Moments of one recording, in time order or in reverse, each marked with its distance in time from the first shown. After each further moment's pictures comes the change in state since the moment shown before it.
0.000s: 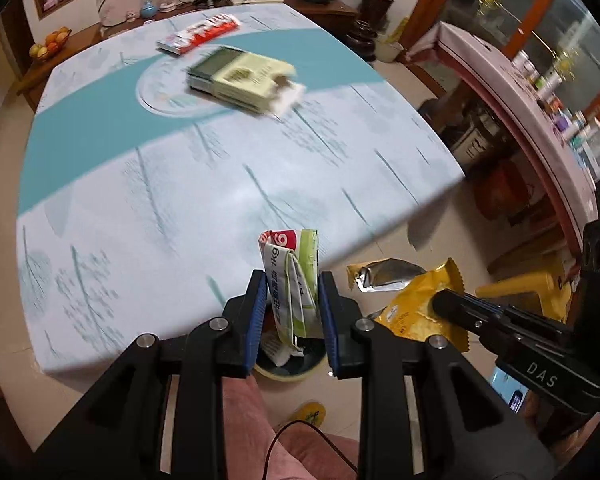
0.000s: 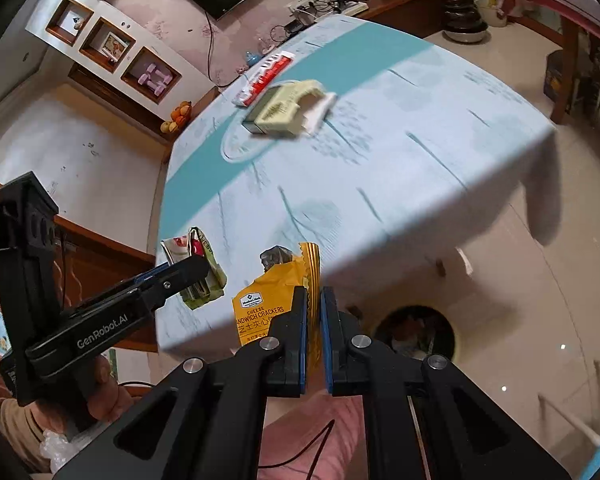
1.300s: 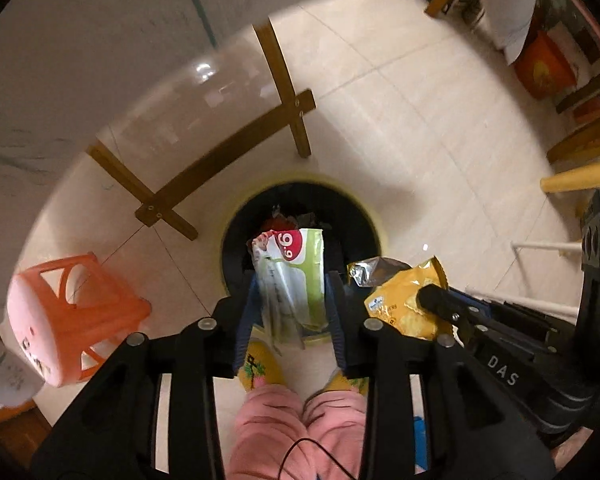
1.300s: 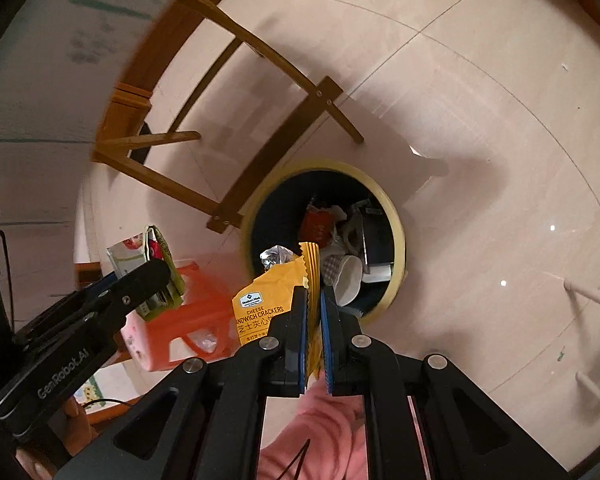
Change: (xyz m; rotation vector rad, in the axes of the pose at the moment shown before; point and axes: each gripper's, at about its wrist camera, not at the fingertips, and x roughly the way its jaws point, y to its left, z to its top) left arm 0.319 -0.016 -0.177 0.174 0.323 0.108; right arm 0.245 -0.237 -0.202 0.310 0.226 -0.146
